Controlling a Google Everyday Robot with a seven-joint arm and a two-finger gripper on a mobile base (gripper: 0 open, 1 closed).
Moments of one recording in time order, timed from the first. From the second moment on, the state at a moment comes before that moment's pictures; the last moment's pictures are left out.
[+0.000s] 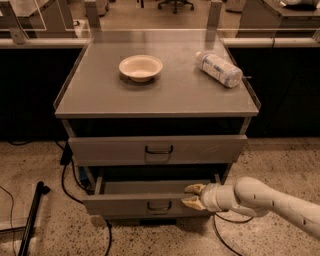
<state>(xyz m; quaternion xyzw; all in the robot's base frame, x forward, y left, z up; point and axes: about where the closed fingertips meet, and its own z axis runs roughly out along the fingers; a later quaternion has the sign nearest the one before) 0.542 -0.128 0.426 -0.50 0.75 0.21 0.37</state>
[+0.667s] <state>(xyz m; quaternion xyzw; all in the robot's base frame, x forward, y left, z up) 0.523 -0.137 0.430 -0.50 0.76 0.20 0.37</state>
